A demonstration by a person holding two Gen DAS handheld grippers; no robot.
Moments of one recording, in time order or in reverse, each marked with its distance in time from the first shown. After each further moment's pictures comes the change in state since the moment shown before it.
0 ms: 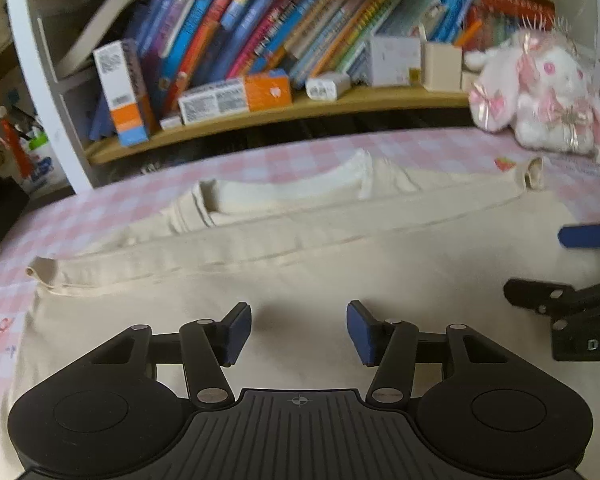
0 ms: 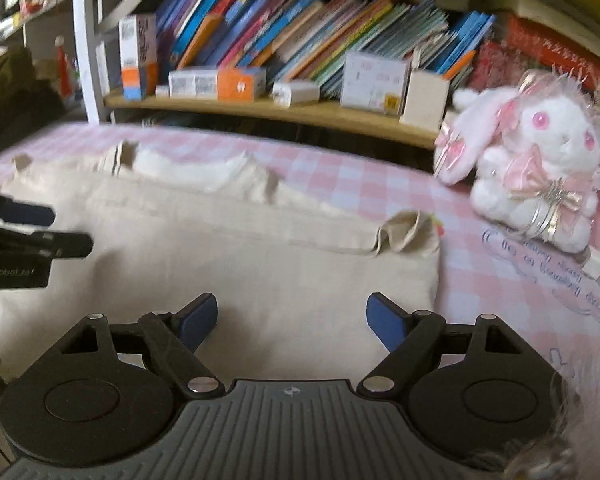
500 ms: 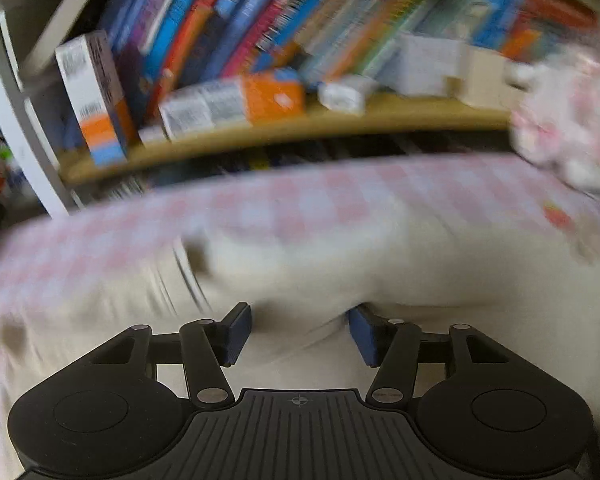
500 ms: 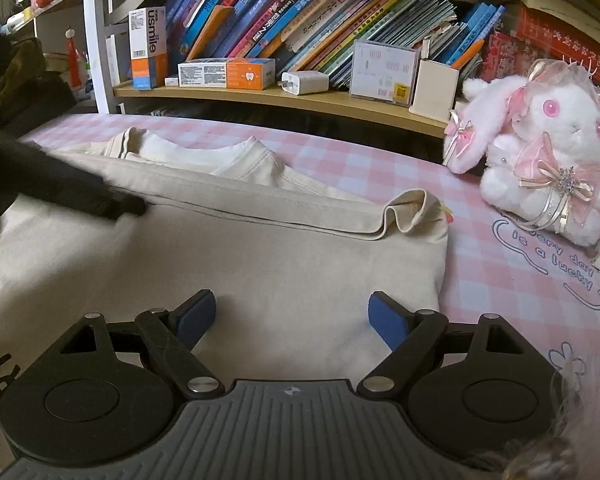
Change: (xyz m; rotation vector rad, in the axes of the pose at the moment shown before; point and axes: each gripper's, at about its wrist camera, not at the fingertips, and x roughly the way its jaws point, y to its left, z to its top) left arm 0.065 0.029 0.086 -0.045 0.038 0.022; right arm 0.000 -0.006 -0.006 -0.009 -0.011 0.043
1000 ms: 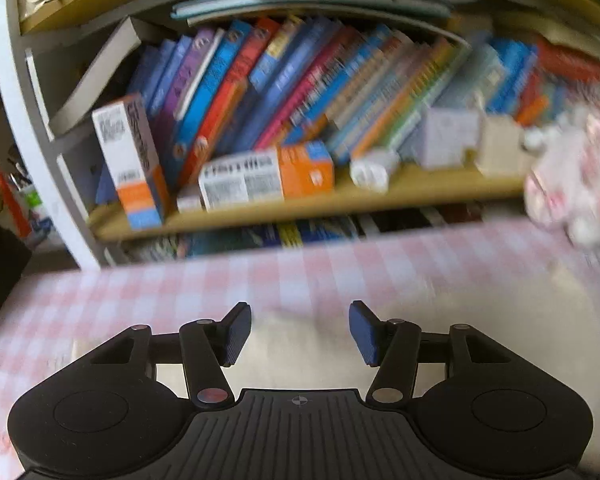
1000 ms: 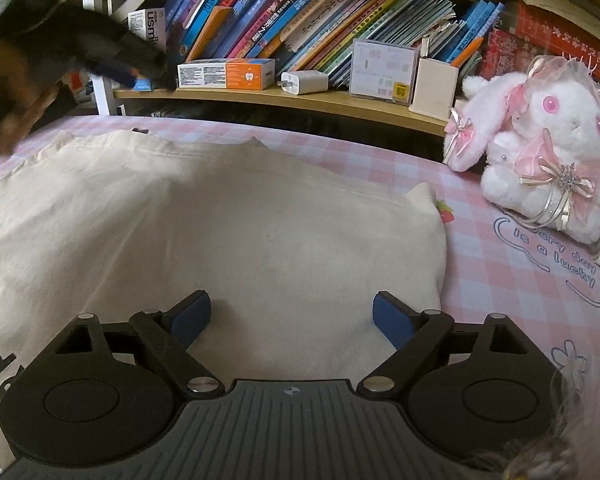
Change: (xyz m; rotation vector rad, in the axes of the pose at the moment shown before) left arm -0.037 0.014 -0.004 0.009 -0.115 0.000; right arm 0.001 -0.002 -0.001 0.008 0.000 0.010
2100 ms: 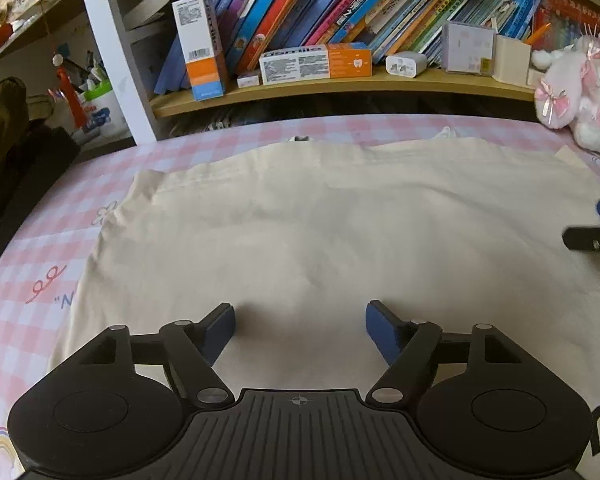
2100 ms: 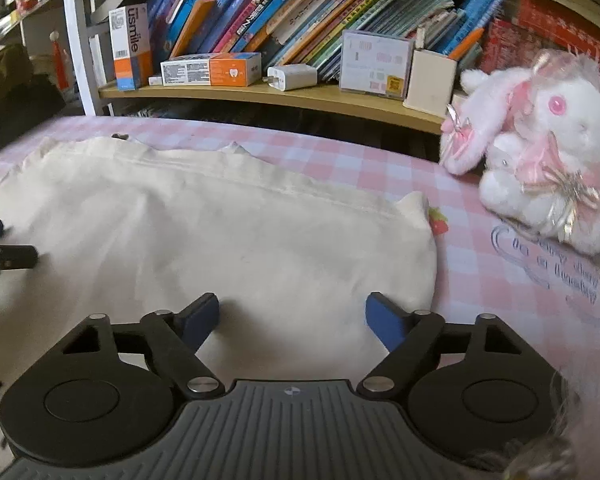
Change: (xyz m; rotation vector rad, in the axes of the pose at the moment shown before) left arm -0.047 0.018 -0.098 -0.061 0.145 0.079; right arm 0.019 -0.015 0.027 0.003 0.048 0.015
